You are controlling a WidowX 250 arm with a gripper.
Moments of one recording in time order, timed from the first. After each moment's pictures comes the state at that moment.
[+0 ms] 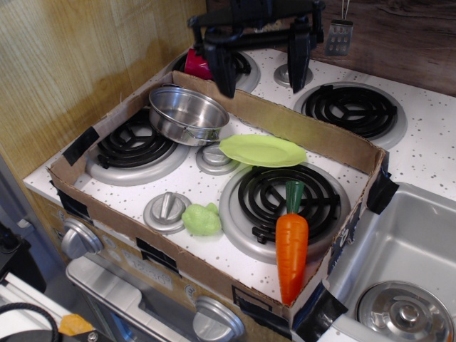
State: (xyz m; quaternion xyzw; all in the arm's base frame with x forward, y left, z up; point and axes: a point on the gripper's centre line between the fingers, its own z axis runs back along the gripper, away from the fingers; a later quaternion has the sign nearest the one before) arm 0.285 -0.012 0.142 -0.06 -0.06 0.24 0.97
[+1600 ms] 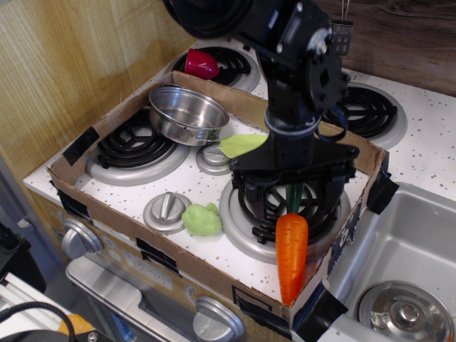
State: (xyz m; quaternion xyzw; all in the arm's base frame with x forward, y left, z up) arm 0.257 -0.057 0.047 -0.03 -0.07 0.29 0.95
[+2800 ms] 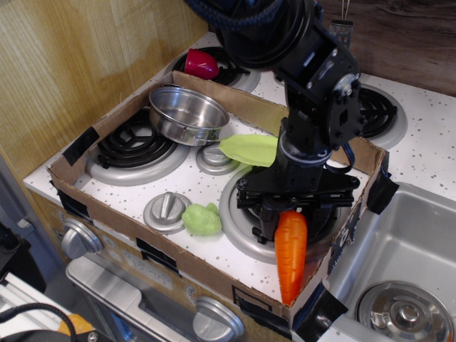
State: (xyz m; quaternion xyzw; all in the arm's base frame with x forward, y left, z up) arm 0.255 -0.061 0.023 0.03 -0.03 0.30 0.95
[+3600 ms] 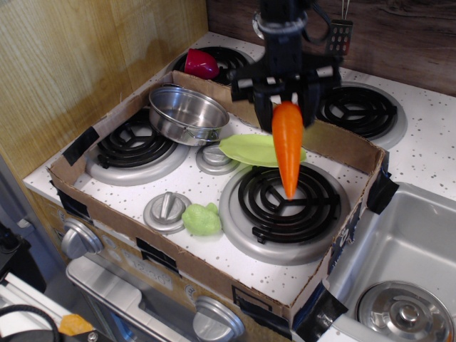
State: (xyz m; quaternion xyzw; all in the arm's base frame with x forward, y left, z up) arm 0.341 -0.003 0.079 -0.05 -0.05 0.31 0.95
